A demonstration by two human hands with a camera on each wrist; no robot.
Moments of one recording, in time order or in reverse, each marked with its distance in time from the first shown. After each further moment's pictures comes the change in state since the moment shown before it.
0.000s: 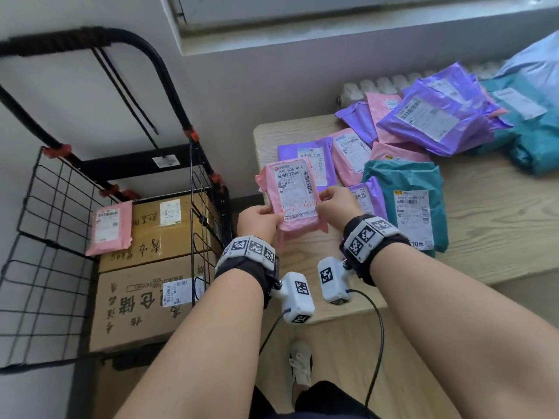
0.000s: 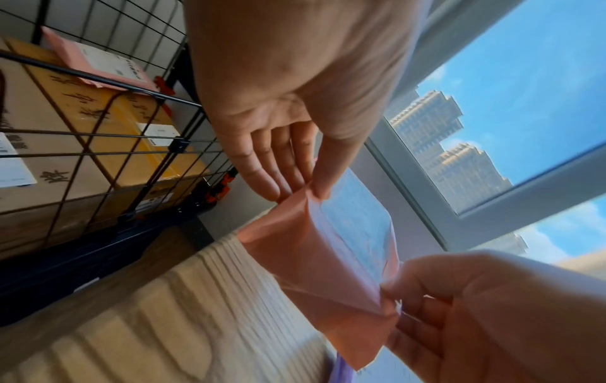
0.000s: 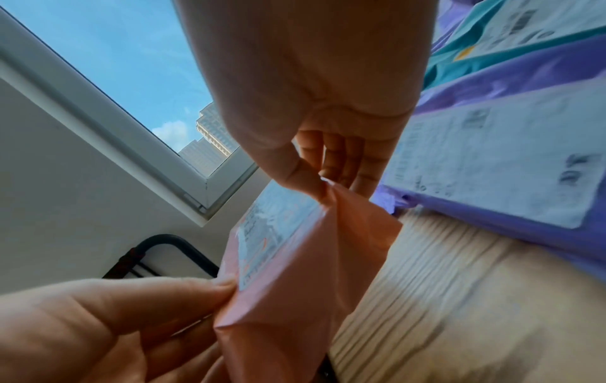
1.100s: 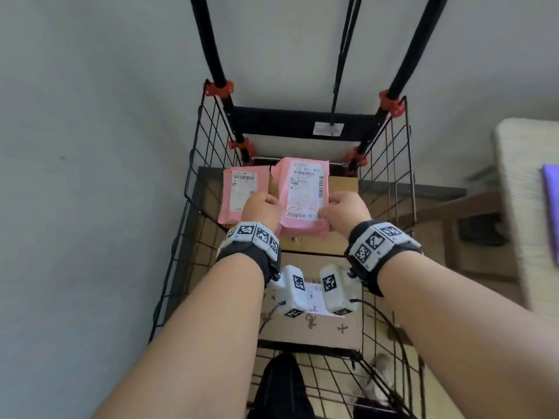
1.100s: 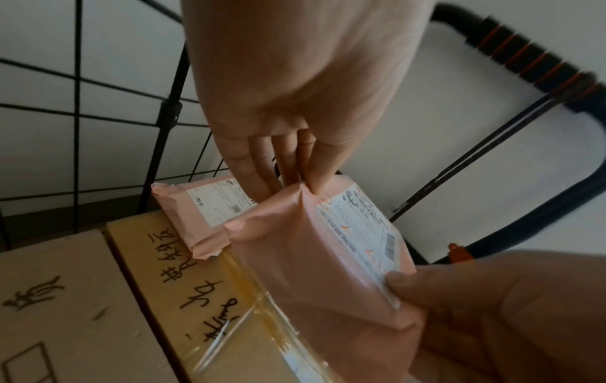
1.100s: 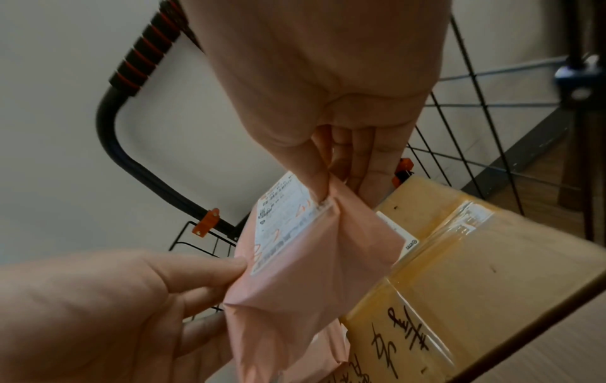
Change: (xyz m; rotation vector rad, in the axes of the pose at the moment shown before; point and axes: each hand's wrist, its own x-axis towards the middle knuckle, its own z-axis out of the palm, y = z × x) left_hand 0.253 -0.121 -0.371 0.268 0.191 -0.144; right_hand 0.067 -0.204 0.425 -0.187 -0.328 0.006
